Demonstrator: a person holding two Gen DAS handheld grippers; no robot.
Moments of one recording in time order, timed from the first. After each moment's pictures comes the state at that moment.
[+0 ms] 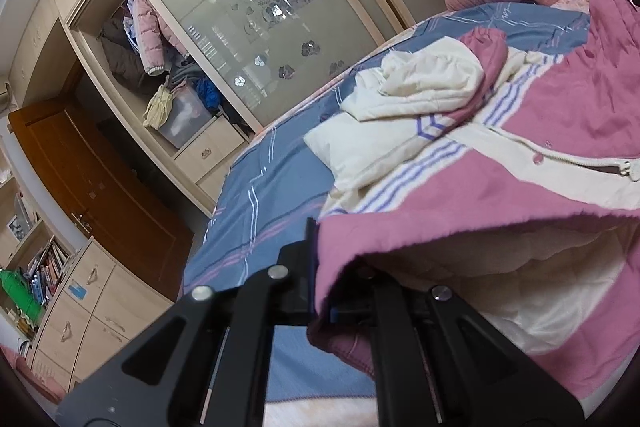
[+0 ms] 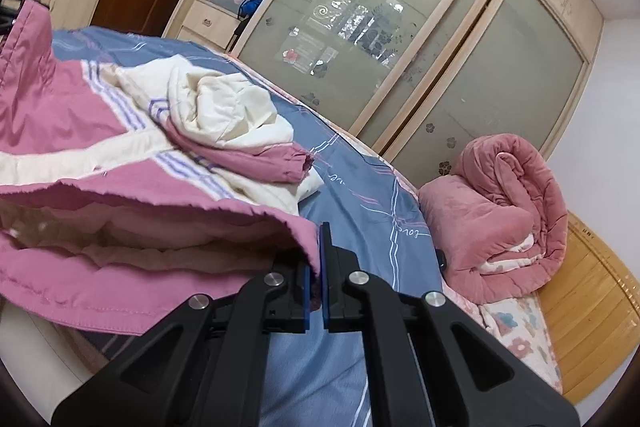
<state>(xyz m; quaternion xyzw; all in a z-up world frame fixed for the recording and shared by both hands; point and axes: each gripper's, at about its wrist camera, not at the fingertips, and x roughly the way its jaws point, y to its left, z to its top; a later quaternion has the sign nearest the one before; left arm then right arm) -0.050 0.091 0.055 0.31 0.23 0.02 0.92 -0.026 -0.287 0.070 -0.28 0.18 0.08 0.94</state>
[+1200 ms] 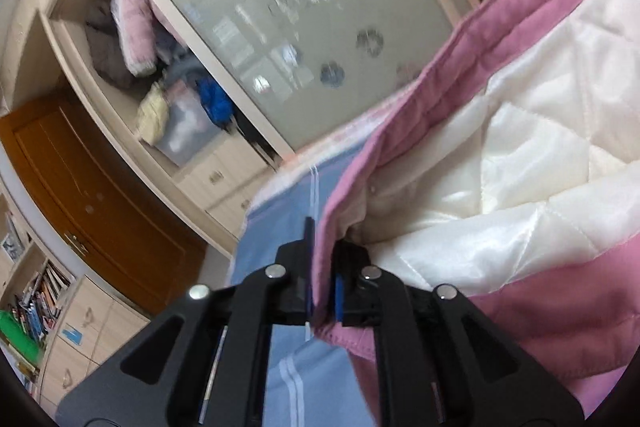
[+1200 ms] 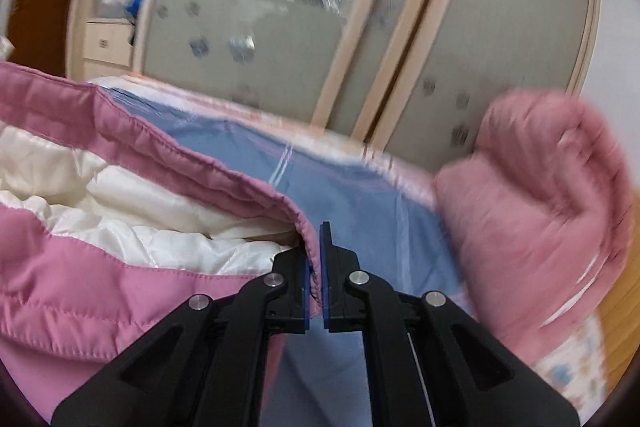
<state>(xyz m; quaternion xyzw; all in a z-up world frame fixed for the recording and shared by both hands) 0.394 0.126 0.099 0.30 0.26 0.08 0.91 0.442 -0.289 0.107 -0.13 0.31 0.02 0.94</state>
